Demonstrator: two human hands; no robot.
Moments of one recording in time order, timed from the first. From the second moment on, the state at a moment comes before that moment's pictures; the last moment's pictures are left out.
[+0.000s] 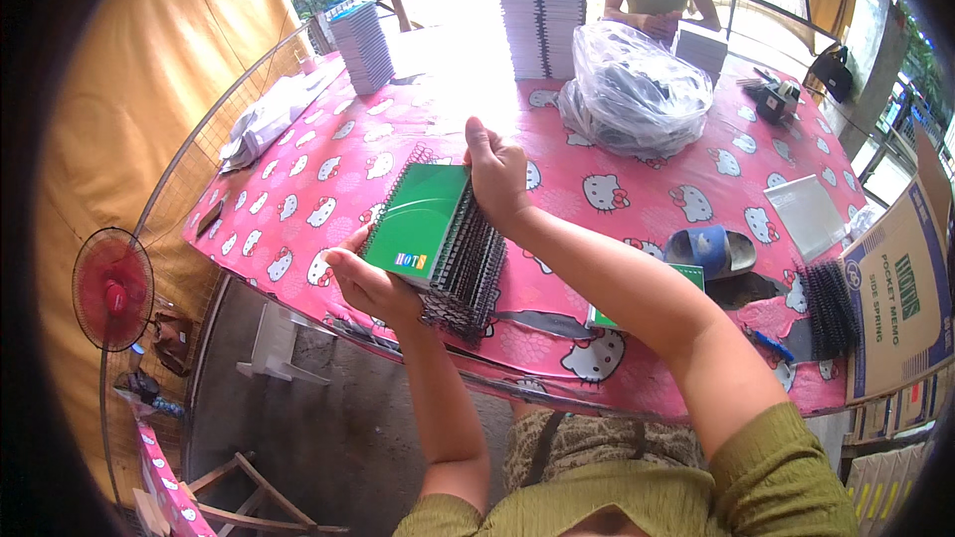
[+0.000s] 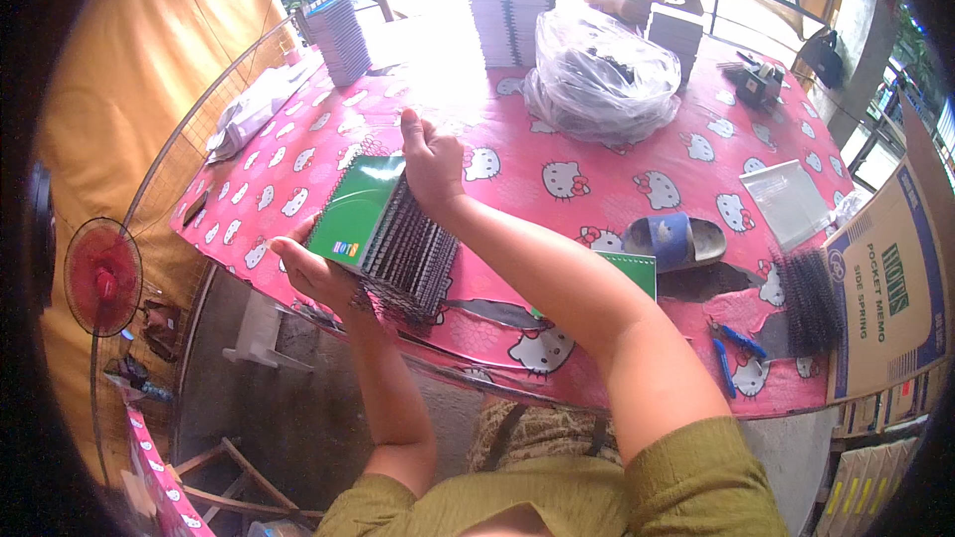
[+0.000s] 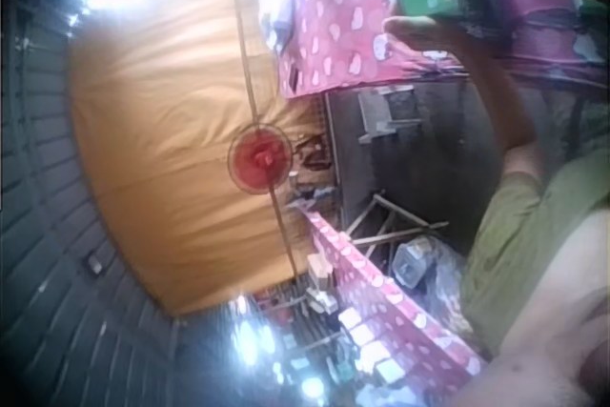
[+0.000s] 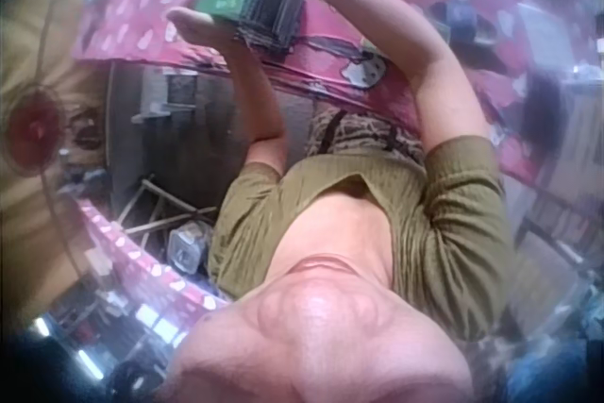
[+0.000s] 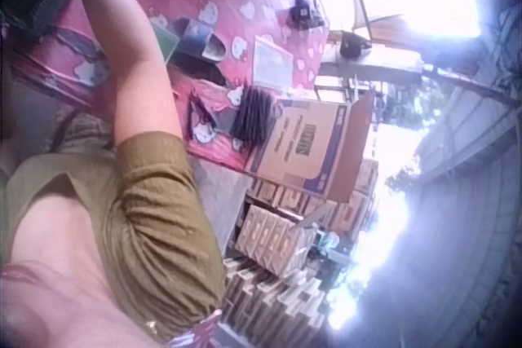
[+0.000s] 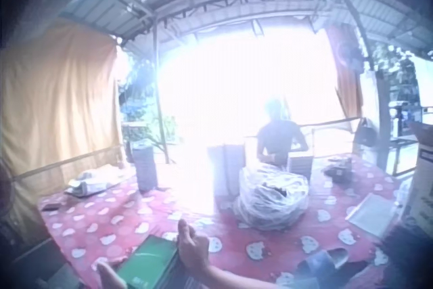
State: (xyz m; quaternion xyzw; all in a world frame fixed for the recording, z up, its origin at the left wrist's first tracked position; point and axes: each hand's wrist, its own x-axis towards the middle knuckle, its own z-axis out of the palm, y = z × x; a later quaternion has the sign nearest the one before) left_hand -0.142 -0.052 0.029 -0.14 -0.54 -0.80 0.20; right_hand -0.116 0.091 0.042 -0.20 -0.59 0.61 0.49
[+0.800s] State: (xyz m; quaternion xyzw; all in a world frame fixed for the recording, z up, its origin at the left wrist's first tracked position) left_hand -0.002 -0.029 -0.010 -0.33 -0.46 -0.78 -0.26; right_hand 0.199 0.099 0.003 -0.49 -0.75 0.35 0.28
